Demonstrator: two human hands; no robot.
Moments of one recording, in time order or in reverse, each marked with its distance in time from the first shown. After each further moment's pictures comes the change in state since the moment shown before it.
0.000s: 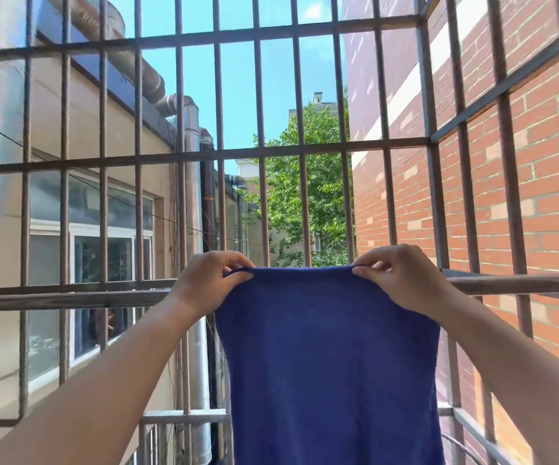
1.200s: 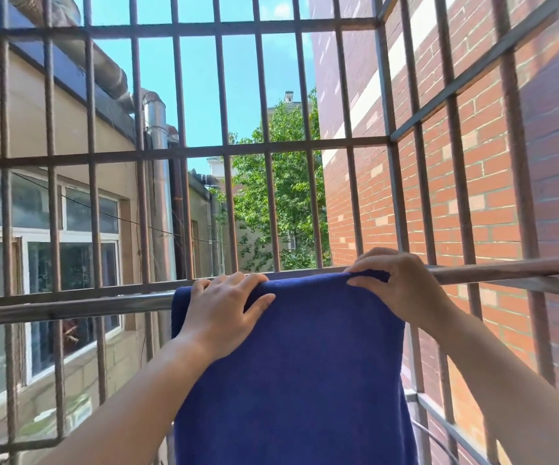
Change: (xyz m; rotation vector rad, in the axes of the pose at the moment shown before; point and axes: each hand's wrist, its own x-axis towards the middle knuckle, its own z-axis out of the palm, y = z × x) left_hand -0.019 0.041 0.062 0.391 -0.058 0.157; right_hand -0.033 0.031 -0.021 0.001 0.120 -0.125
